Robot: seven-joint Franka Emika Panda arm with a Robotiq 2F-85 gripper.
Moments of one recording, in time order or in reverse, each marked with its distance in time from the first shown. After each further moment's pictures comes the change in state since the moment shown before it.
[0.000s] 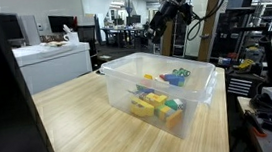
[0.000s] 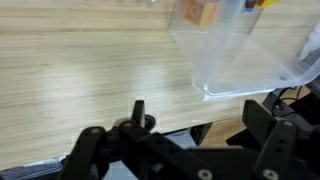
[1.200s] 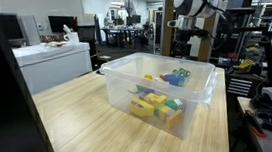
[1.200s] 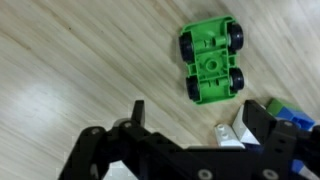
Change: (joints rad) arm -0.207 0.200 -0.013 -0.003 -0.415 0.080 -0.694
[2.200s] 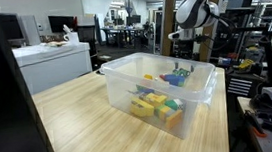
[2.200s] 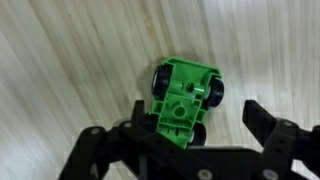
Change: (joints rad) arm -0.009 0.040 0.026 -0.060 -0.215 0.013 -0.282
